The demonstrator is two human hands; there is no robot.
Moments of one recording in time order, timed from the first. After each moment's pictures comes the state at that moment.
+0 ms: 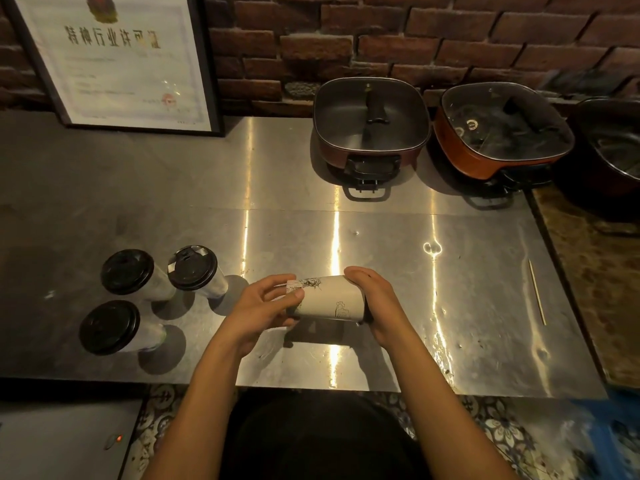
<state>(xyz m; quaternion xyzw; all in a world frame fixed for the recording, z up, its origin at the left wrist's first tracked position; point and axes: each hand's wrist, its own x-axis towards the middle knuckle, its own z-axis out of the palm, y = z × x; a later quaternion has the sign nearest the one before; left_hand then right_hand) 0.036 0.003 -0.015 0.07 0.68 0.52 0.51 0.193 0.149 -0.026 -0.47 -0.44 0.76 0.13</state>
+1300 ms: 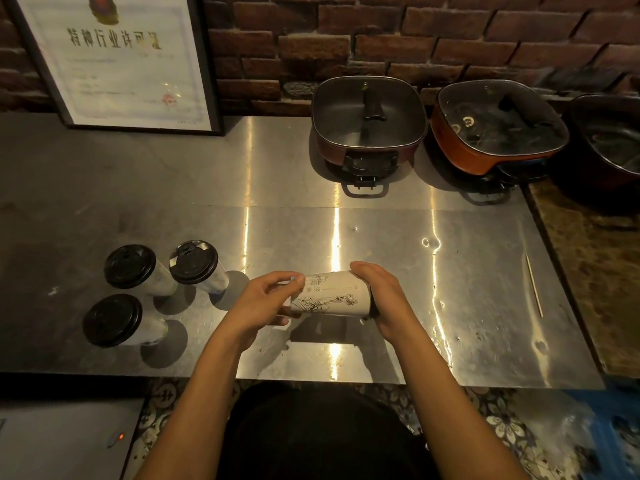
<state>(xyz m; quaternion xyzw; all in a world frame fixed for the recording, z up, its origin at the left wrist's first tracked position) 0.044 0.000 -0.006 0.15 0.71 0.47 0.49 0.205 0.147 -0.010 -0.47 -0.42 0.77 0.15</state>
